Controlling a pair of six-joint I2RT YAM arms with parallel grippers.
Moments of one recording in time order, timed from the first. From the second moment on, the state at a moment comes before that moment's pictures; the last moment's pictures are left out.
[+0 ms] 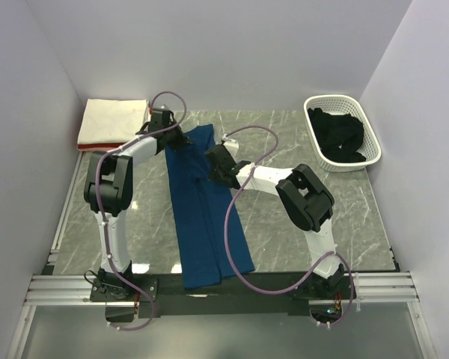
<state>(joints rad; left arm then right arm) -0.22 2.10 1.53 -0.12 0.19 -0.80 0.75 2.08 1.40 -0.12 0.32 0.81</state>
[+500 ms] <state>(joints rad) -0.18 2.07 1.43 -0.04 0.12 -0.82 0.73 2.00 1.27 -0.08 0.21 0.81</state>
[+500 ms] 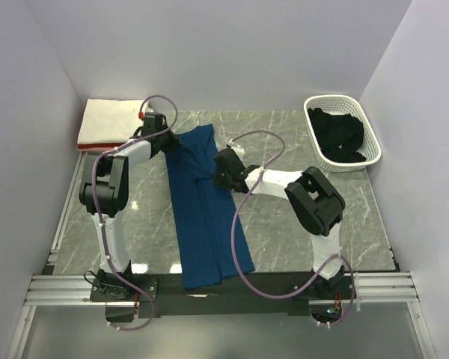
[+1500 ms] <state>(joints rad) -0.12 2.20 1.56 -0.12 0.04 -0.83 0.59 2.42 1.90 -0.15 -0.21 0.68</state>
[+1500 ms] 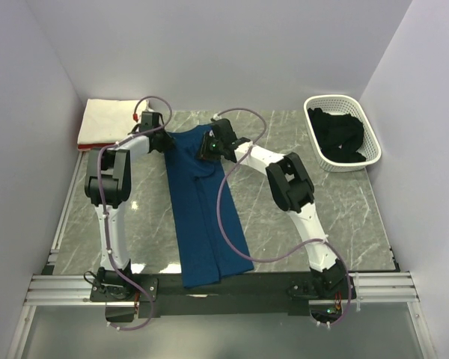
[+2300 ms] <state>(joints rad) -0.11 2.42 1.98 -0.17 0.24 -0.75 0.45 2.42 1.93 -0.15 -0.46 0.77</state>
